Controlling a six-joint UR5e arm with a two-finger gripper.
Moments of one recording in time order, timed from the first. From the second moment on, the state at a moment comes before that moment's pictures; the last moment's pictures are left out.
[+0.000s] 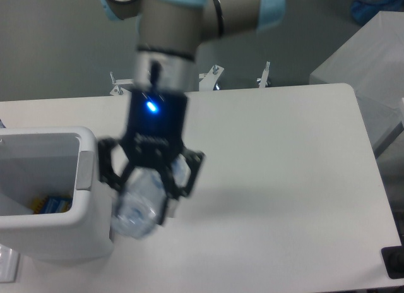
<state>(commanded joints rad) 2.22 -1.81 -1.30 -0.60 1.16 0.29</state>
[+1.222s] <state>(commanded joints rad) 2.01 -1.84 -1.40 -0.61 1.17 0.28</state>
